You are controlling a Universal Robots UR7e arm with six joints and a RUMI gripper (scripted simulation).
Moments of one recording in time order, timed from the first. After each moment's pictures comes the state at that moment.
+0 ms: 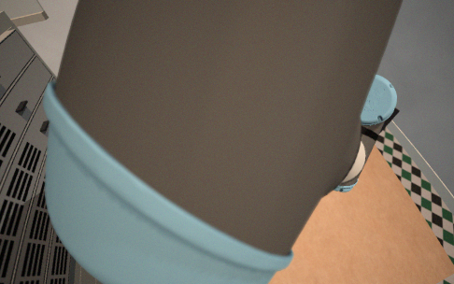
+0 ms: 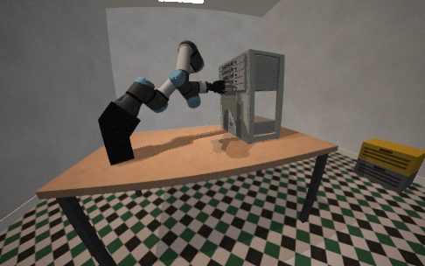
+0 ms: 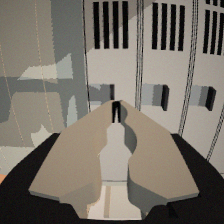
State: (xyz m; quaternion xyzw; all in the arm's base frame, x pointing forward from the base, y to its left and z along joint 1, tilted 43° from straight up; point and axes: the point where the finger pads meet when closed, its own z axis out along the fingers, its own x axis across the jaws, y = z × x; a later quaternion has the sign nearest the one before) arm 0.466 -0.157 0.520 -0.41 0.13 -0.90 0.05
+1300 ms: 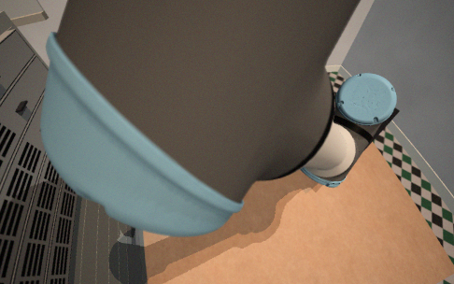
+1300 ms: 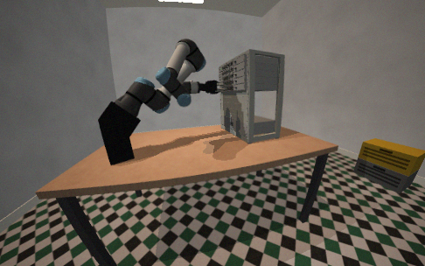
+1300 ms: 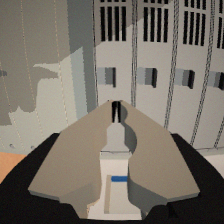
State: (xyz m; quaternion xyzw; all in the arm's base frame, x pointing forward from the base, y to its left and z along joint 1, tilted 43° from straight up) arm 0.425 -0.147 0.487 -0.41 0.13 -0.90 0.05
